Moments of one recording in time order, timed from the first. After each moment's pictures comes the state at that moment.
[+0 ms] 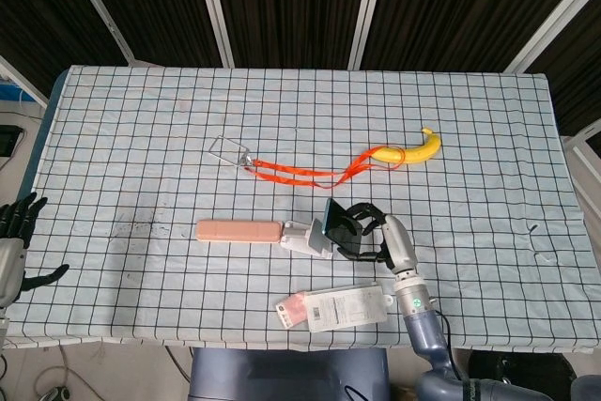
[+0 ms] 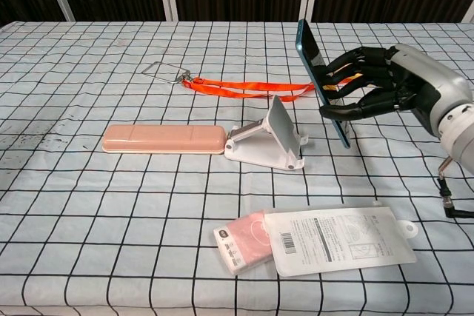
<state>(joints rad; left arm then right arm) -0.12 -1.13 -0.08 -1.61 1.43 1.45 0.00 0.43 -1.73 0.26 -1.56 -1.23 1.20 0.29</state>
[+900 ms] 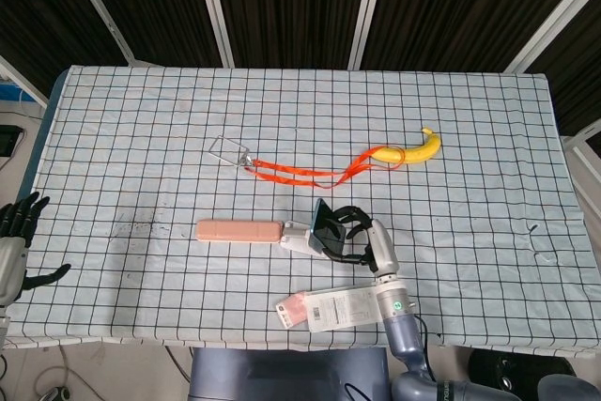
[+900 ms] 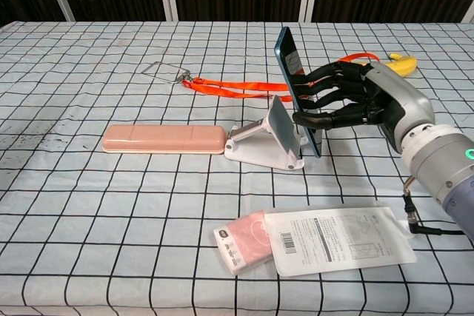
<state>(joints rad) -0.13 -1.13 -0.07 -1.61 1.43 1.43 -0.02 0.43 -1.88 0.28 -1.48 -1.22 1.22 0.32</state>
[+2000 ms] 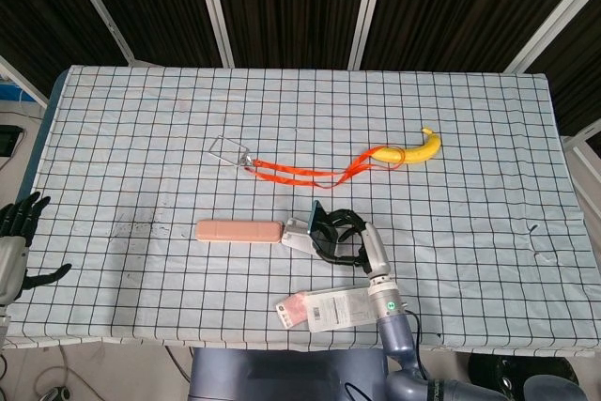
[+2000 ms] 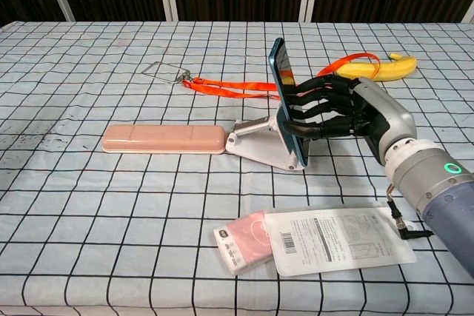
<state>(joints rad) -0.13 -1.12 -0.07 -1.61 1.43 1.42 -0.03 0.43 -1.94 0.28 -1.38 -1.25 1.18 0.44</state>
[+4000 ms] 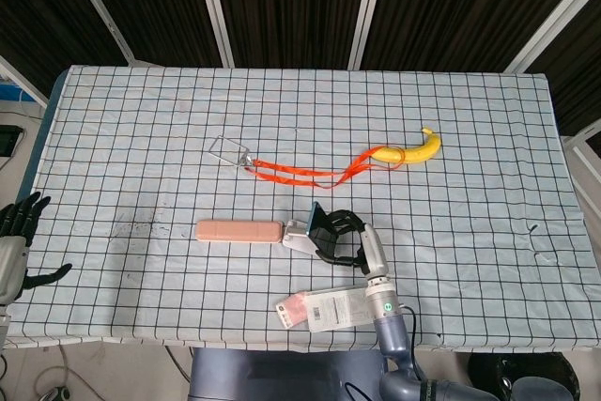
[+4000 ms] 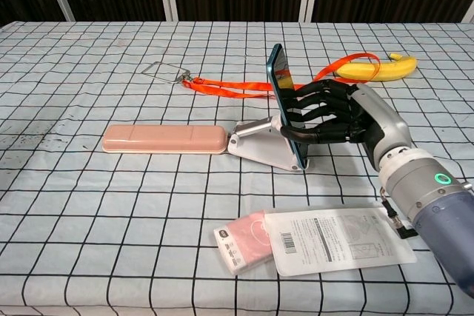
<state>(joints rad) -0.13 -1.12 -0.07 -1.61 1.42 1.42 -0.04 0.42 -2.00 0.27 -1.28 -1.29 1.20 0.48</state>
